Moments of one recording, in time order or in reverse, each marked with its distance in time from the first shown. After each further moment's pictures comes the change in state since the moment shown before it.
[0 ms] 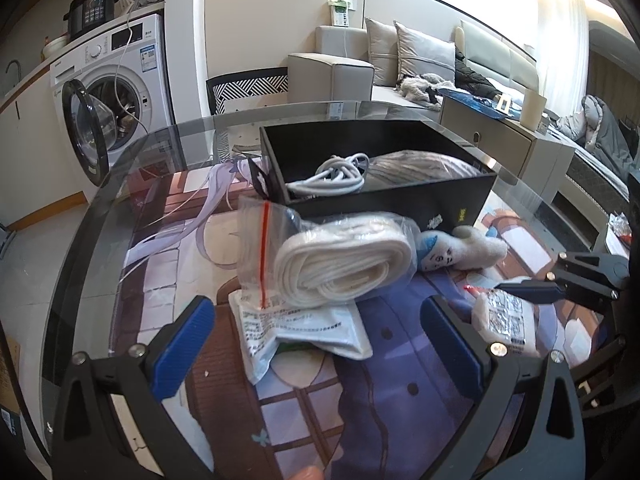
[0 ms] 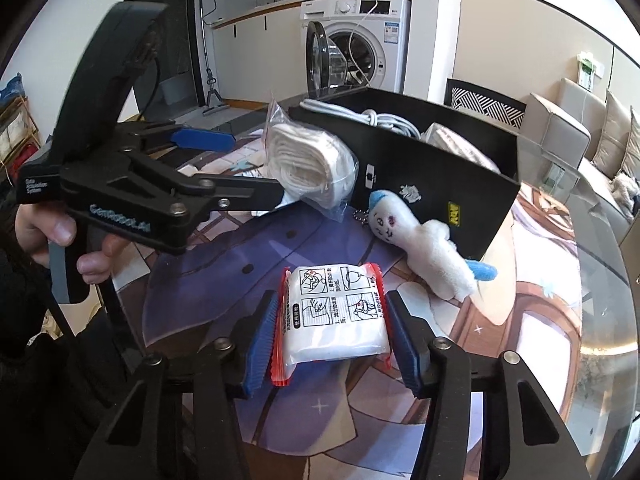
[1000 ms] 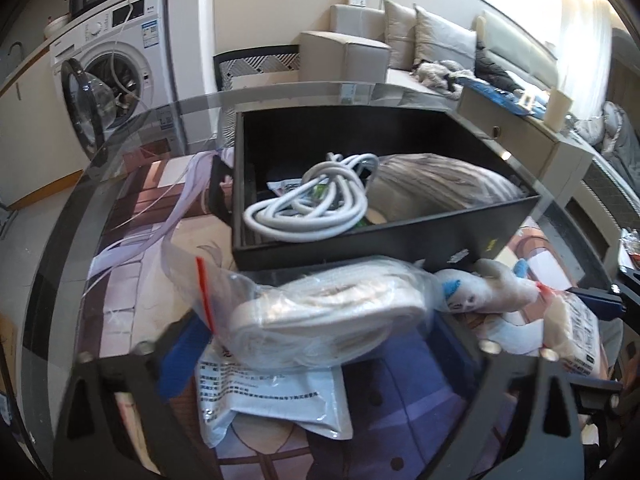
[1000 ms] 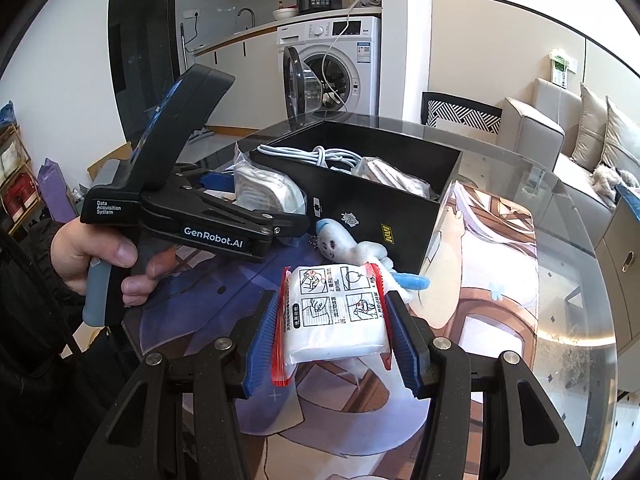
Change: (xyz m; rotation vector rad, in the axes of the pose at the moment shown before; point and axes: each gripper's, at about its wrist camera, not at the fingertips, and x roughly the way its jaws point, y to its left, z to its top) left arm 0.051 -0.009 0.024 -0.047 0.077 0.008; right arm -0.044 -0.025 0.000 0.060 -0.069 -0.040
